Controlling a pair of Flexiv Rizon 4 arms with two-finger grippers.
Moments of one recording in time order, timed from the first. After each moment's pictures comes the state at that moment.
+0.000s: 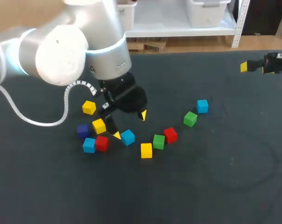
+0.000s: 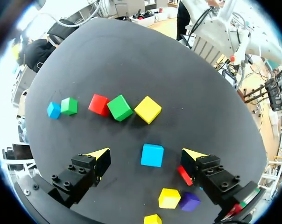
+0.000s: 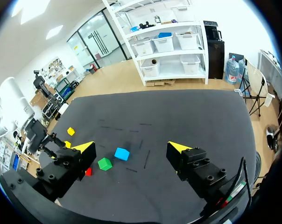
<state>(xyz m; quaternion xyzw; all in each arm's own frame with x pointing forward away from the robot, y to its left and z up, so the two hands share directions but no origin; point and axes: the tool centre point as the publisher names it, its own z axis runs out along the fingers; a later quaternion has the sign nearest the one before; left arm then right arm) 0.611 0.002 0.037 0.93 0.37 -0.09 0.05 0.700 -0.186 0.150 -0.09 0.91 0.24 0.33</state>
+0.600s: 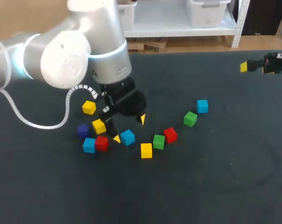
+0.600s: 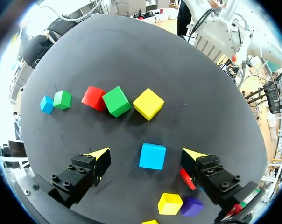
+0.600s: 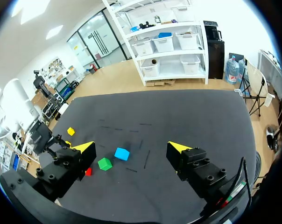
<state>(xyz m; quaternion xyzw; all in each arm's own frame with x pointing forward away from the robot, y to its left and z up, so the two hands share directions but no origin) 0.613 0.007 0.017 0.92 0.37 -0.10 0.04 0.700 -0.186 0.150 -0.09 0.91 0.24 0.33</state>
